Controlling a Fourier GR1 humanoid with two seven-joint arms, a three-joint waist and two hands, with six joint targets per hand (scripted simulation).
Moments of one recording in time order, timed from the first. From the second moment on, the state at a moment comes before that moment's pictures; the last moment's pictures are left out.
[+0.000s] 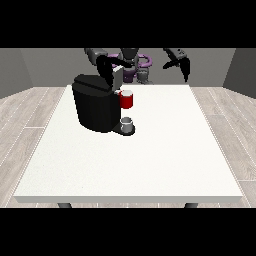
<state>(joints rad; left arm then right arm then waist) -0.24 0.09 0.12 -1.40 -0.12 -0.23 -0.12 -0.81 -0.19 -0.10 -1.03 0.05 -0.03 0.17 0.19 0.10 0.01</state>
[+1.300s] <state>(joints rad) -0.42 0.08 0.06 -1.40 -0.09 -0.31 -0.12 -0.96 -0.33 -0.09 -1.26 0.19 -0.08 0.49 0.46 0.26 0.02</state>
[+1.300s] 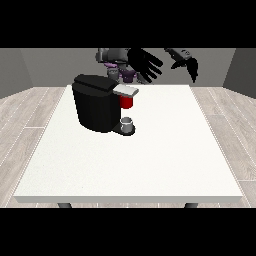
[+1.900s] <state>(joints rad) -0.48 0.07 0.04 -1.46 -0.07 -0.33 -0.09 -1.16 -0.27 -0.08 -1.12 0.19 -0.07 0.28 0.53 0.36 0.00</state>
